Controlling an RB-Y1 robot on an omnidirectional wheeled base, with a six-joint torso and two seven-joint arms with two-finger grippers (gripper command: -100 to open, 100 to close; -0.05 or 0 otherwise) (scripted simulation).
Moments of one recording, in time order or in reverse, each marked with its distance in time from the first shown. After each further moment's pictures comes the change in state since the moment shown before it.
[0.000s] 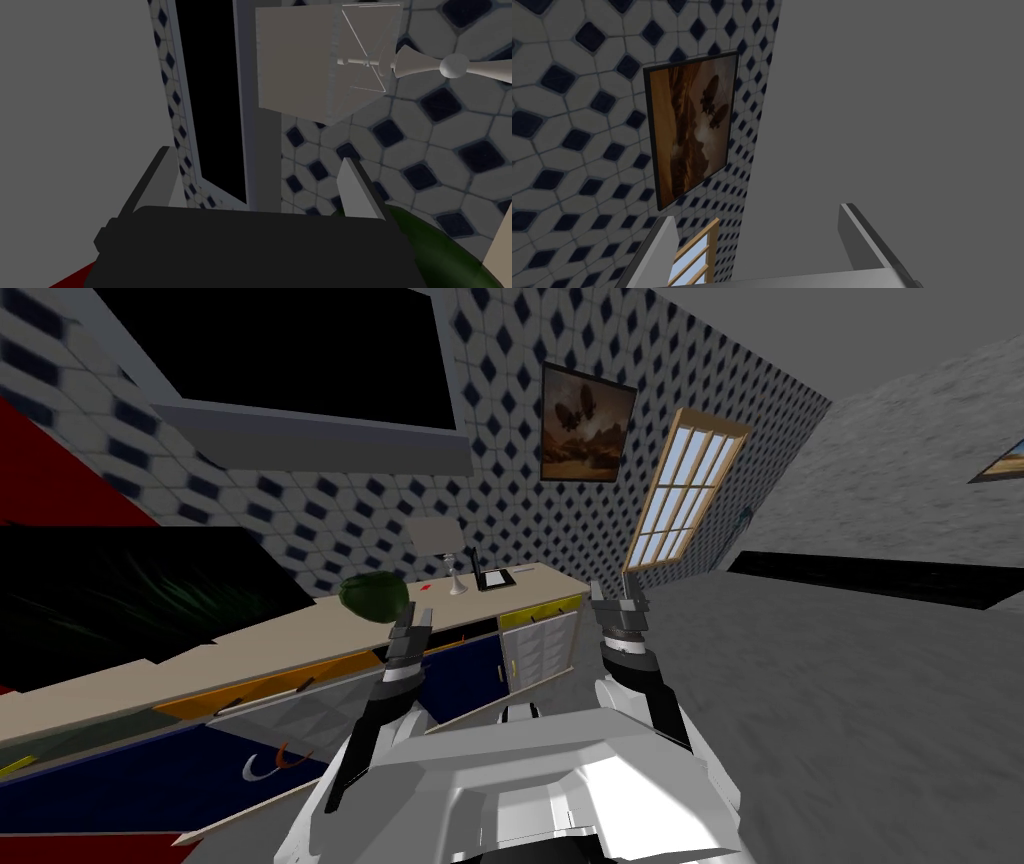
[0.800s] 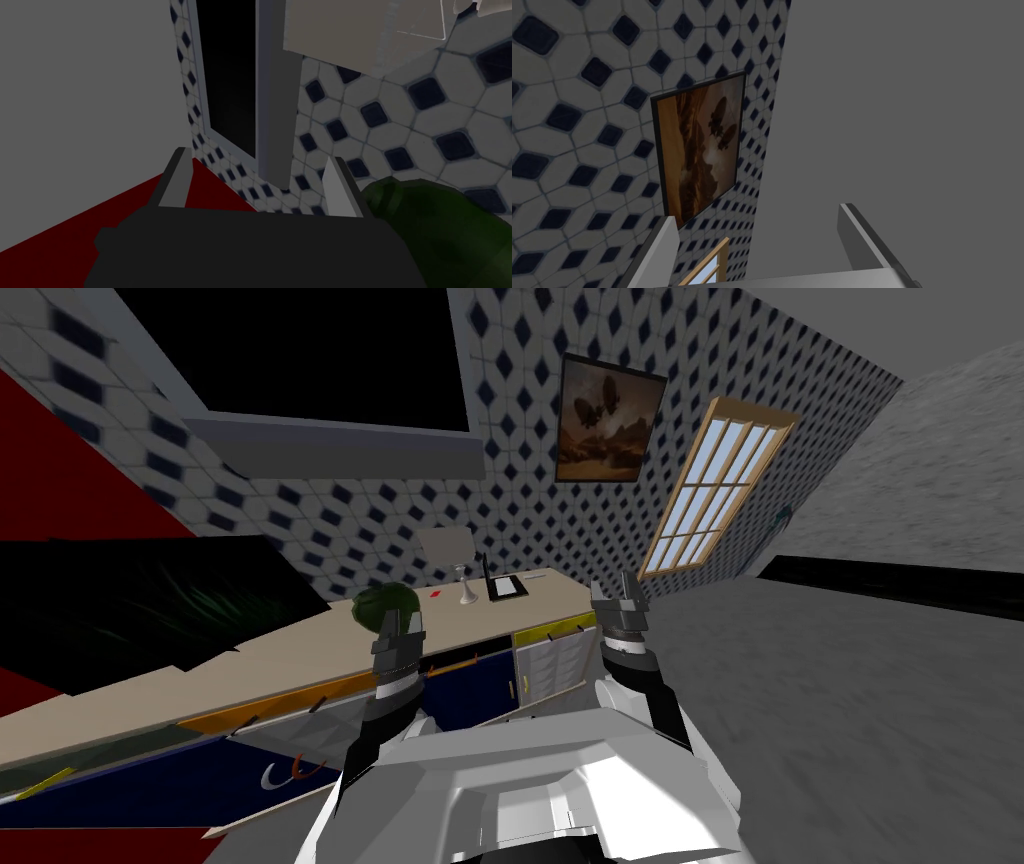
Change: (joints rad) left arm 0.079 -0.142 -0.032 -0.027 0.008 -0.123 0.007; right arm 0.000 0.000 0.000 -0.001 0.000 0.000 0.000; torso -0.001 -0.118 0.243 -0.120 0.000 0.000
